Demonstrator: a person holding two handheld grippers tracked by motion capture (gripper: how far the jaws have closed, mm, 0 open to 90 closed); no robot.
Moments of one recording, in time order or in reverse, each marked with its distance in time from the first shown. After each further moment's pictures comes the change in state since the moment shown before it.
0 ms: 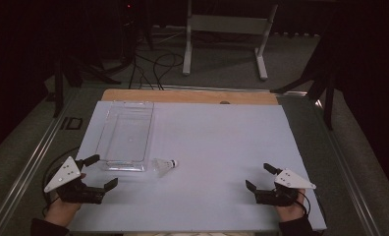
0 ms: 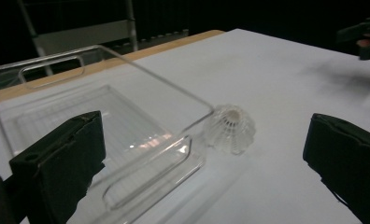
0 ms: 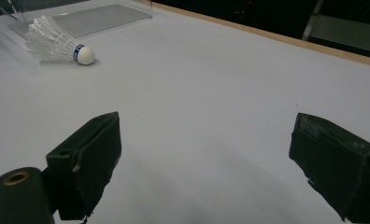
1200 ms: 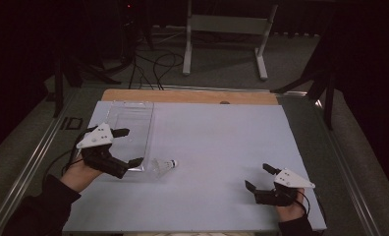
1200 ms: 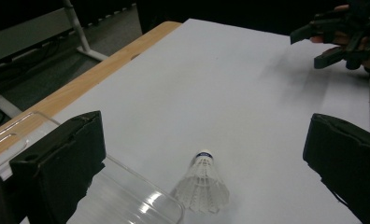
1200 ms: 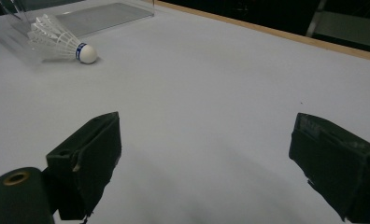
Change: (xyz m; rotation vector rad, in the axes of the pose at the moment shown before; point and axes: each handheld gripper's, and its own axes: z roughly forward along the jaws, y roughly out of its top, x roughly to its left) left arm -0.007 0.102 0.062 0.152 -0.192 0.151; right arm 0.000 0.000 0.001 0.007 0.010 0.012
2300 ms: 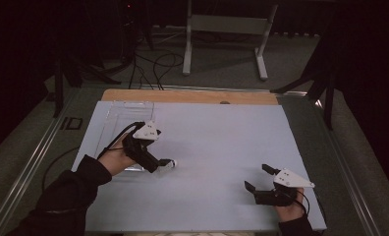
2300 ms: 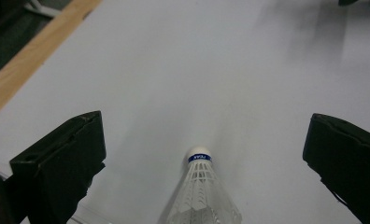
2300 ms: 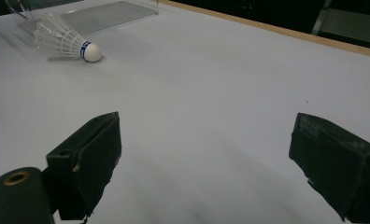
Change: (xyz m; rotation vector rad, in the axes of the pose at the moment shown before) left arm -0.001 0.019 0.090 0.255 -0.103 0.130; right arm 0.000 0.000 0.001 0.006 0.018 -0.002
